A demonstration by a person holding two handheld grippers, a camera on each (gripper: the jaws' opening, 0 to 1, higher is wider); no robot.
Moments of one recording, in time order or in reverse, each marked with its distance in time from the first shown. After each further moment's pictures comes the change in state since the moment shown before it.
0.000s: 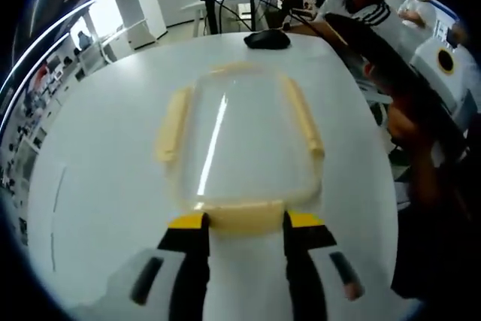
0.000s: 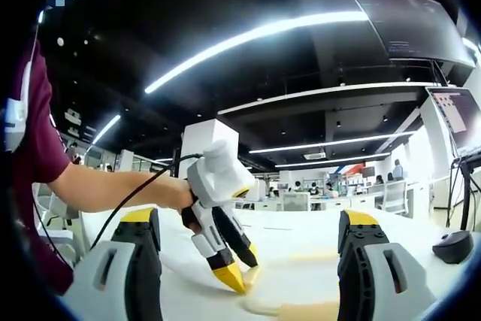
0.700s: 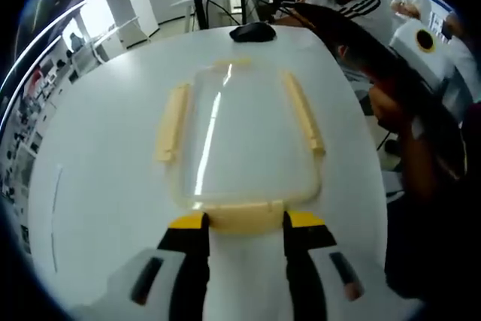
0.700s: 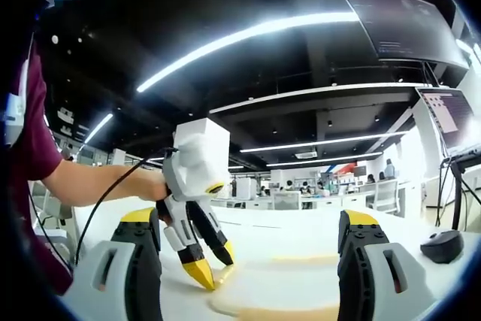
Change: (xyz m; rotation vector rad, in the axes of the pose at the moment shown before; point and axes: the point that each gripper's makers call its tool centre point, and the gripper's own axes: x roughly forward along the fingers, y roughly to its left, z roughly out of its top) left arm -0.006 -0.016 -0.010 0.034 0.040 -0.026; right arm -0.011 -0.021 -0.002 -0.002 0.004 -0.058
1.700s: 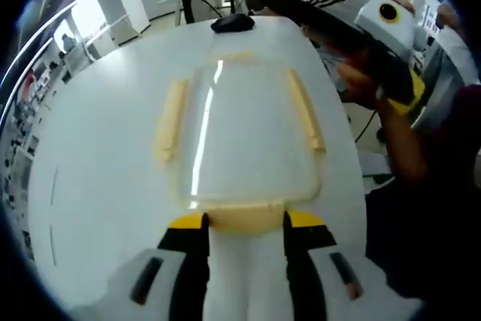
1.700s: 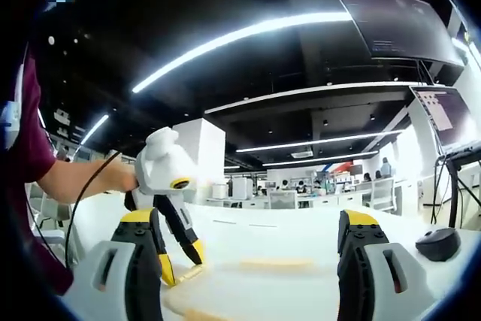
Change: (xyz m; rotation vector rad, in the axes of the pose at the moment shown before) left arm -0.019 -0.027 -0.028 0.034 0.046 -0.024; right arm -0.002 -0.006 -0.003 0.002 0.006 -0.018
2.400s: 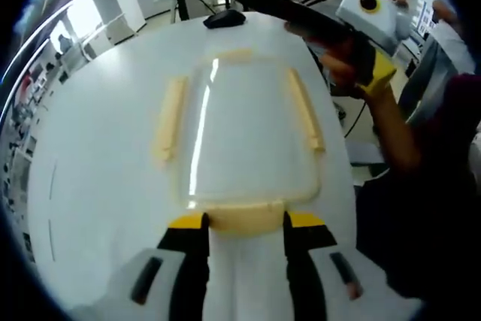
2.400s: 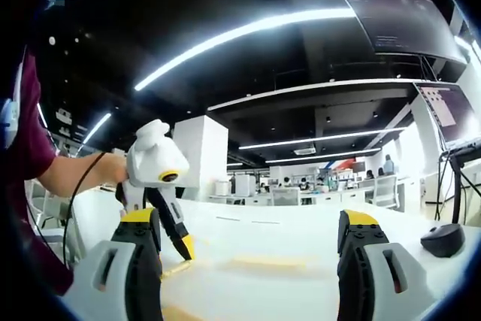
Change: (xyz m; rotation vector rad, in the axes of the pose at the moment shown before) left arm -0.009 -0.010 -0.016 0.008 0.018 -0.016; right arm 0.003 0.003 -0.007 0.011 0.012 0.014
